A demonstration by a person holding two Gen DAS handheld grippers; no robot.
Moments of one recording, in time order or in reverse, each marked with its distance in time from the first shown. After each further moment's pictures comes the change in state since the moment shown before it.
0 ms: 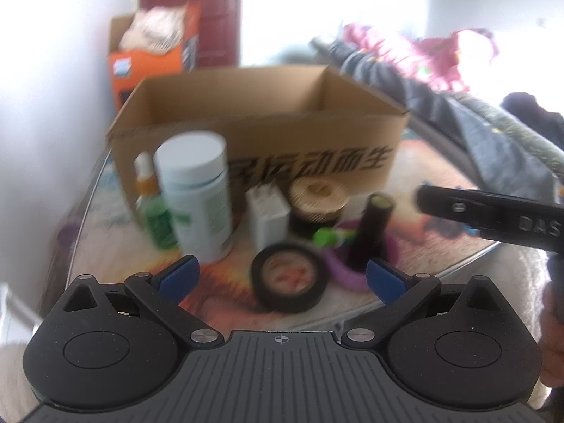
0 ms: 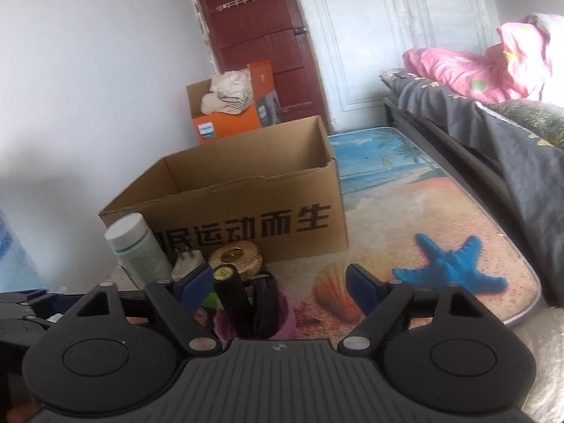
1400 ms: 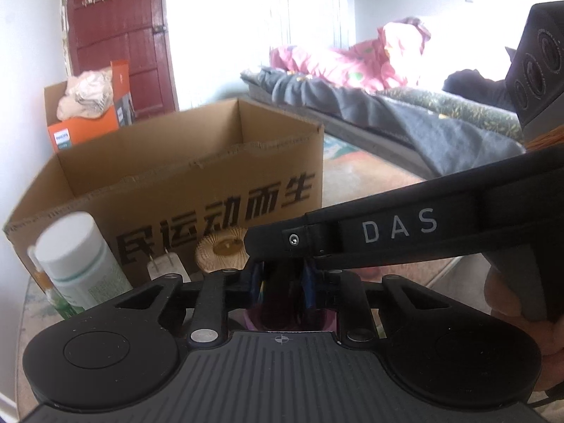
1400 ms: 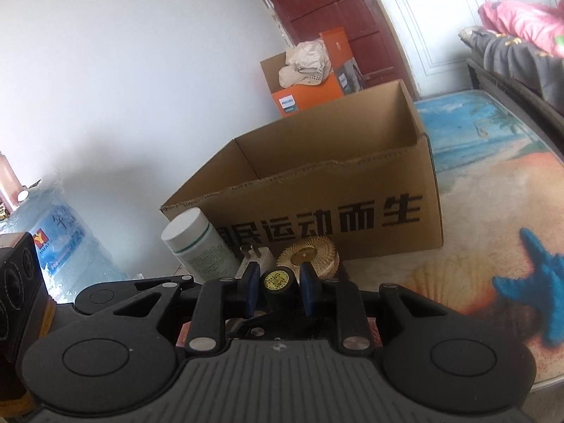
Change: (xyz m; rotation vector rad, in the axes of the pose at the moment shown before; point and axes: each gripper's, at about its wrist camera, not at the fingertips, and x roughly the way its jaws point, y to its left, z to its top) left arm 0.035 -0.052 0.012 0.197 -0.118 -0.103; right arm 0.047 -0.007 0.016 0.018 0.109 0.319
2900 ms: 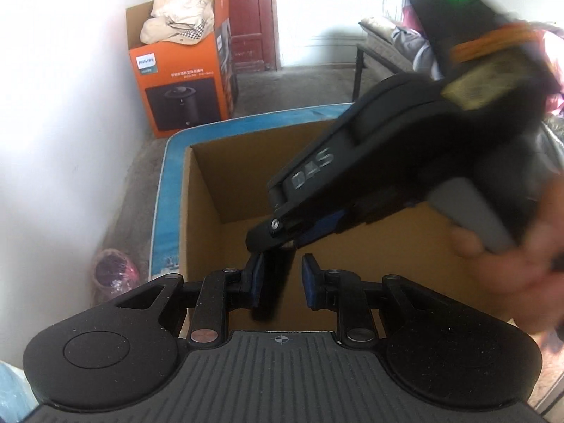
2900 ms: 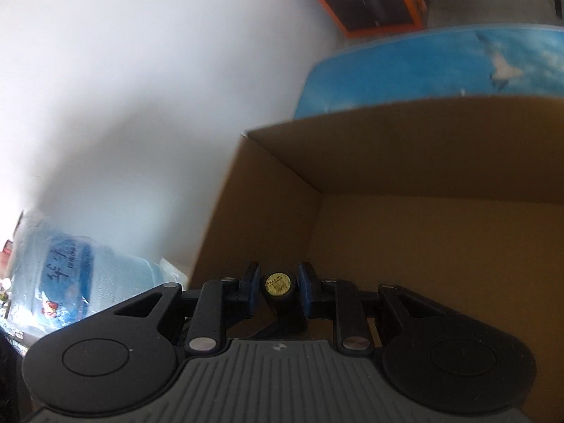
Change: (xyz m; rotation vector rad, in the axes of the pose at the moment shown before) left arm 0.081 0.181 0.087 -0.192 0.278 0.235; right arm 0.286 0.024 0.155 0.166 0.586 0.149
